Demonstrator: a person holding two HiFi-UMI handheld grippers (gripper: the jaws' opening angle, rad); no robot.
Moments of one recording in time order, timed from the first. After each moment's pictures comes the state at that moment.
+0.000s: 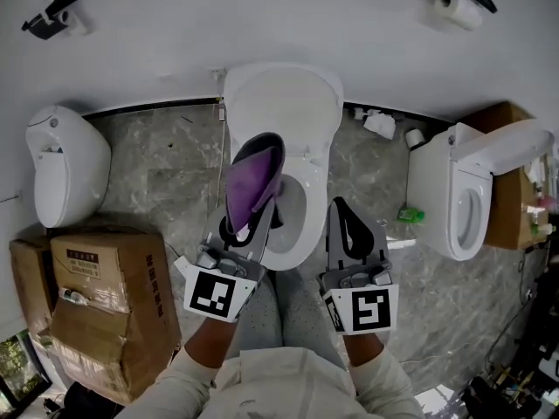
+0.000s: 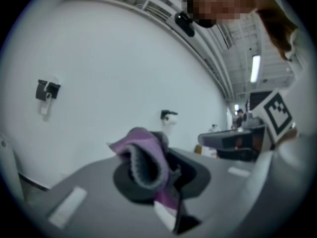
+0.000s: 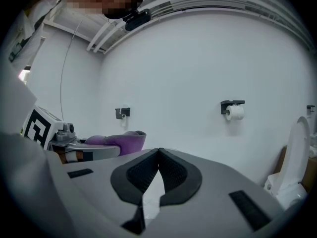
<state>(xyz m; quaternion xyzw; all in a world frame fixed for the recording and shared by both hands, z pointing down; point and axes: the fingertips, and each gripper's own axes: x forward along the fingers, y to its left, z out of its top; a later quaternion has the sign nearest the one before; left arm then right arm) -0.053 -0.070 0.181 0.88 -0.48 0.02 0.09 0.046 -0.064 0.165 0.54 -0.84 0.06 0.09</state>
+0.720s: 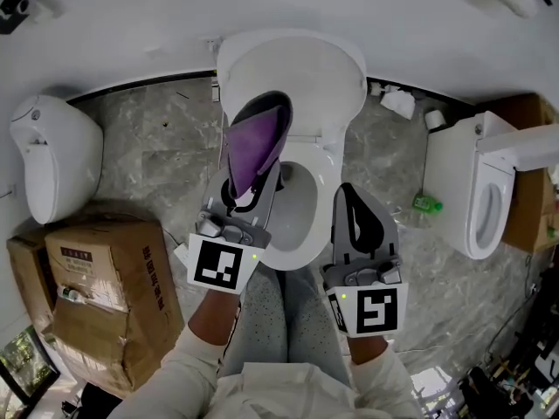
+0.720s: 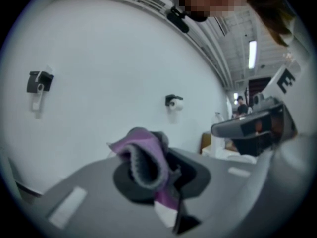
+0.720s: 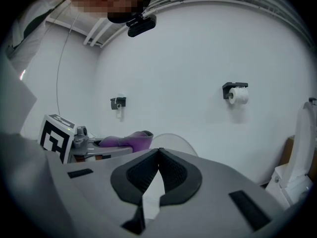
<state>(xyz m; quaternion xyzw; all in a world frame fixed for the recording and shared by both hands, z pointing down) -0.055 -0.157 0.286 0.88 -0.47 0.07 0.06 0.037 -0.121 0.252 0.54 -0.83 0.07 0.11</state>
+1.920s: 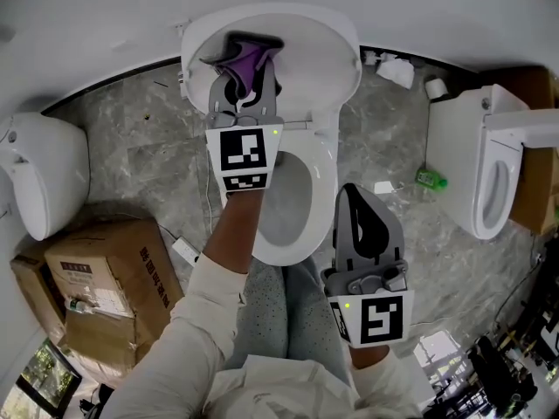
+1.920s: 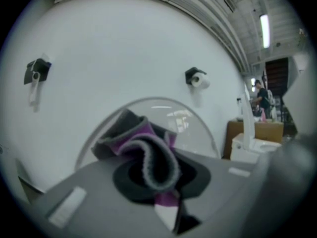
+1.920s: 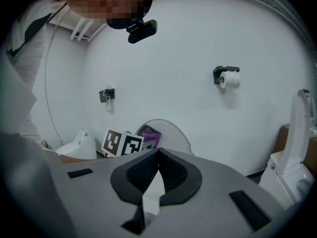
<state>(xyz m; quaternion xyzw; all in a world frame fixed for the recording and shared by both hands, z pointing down) -0.030 -0.335 0.384 0.83 -0.55 0.11 0.04 0.064 -0.149 0.302 0.56 -0.81 0.13 0.13</state>
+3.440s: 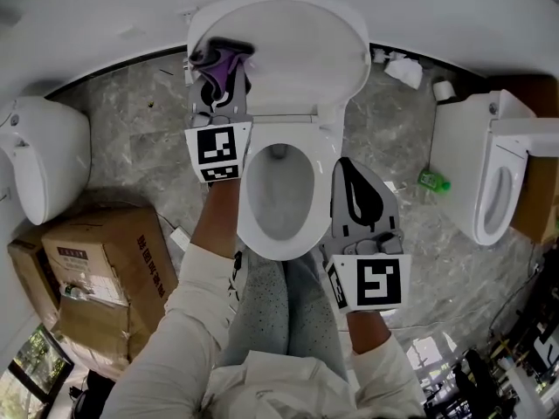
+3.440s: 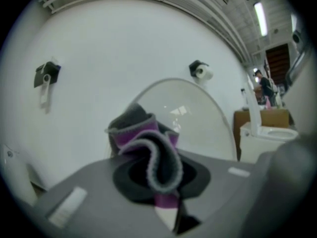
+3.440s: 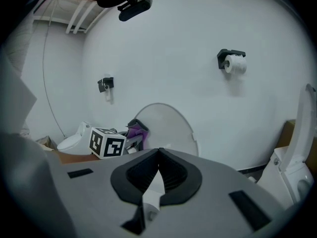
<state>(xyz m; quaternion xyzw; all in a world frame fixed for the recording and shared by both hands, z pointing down) -0.089 -0.326 0.432 0.81 -0.58 0.14 0.01 0.064 -0.168 0.348 0.54 -0.81 0.16 0.18</state>
